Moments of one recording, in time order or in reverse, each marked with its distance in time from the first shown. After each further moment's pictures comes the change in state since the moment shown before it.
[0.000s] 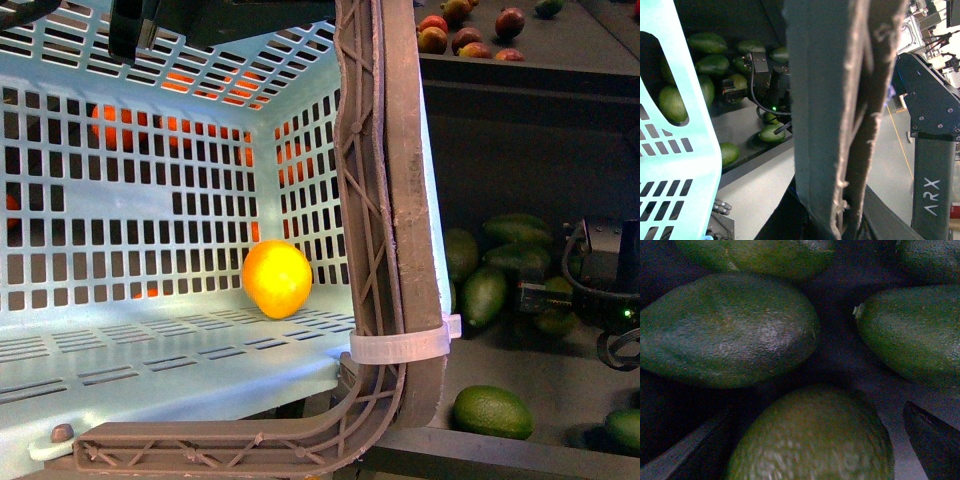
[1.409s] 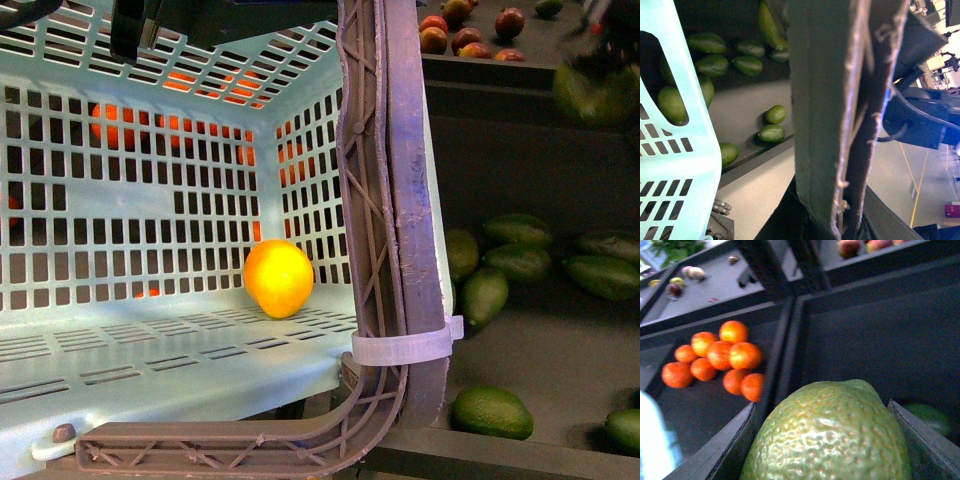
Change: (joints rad) left arm 0.000 0.000 0.000 0.000 0.001 0.001; right arm 0.174 -0.900 -0.366 -0.105 -0.151 0.360
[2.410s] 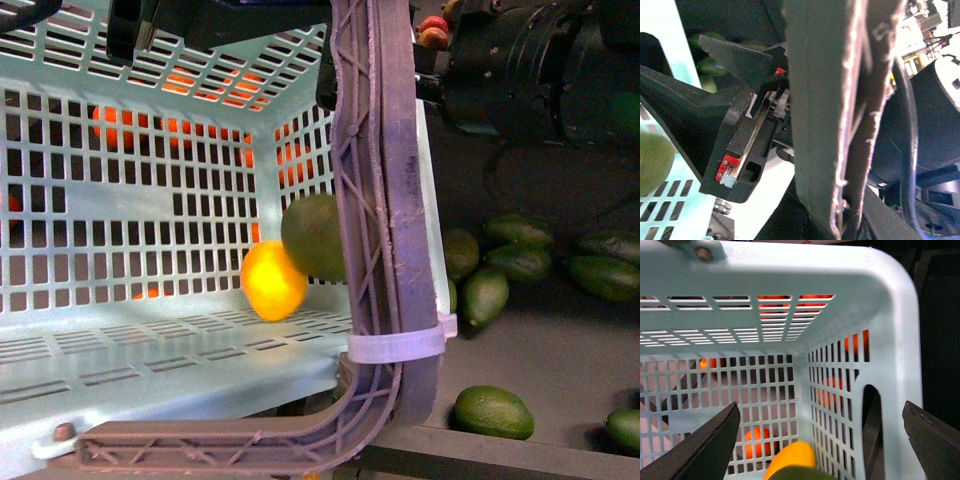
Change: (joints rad) left arm 0.000 0.000 0.000 0.000 -0.006 -0.003; right arm 0.377 -0.072 -0.073 -0.006 0.061 -0.005
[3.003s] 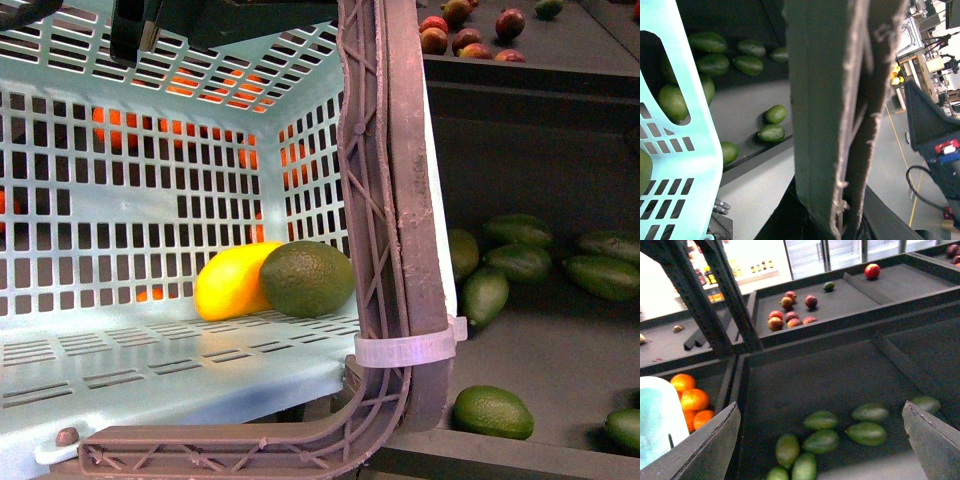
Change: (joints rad) left arm 0.000 0.000 0.000 0.000 0.005 -0.006; right arm -0.227 -1.061 -0.555 -0.291 0.512 -0.104
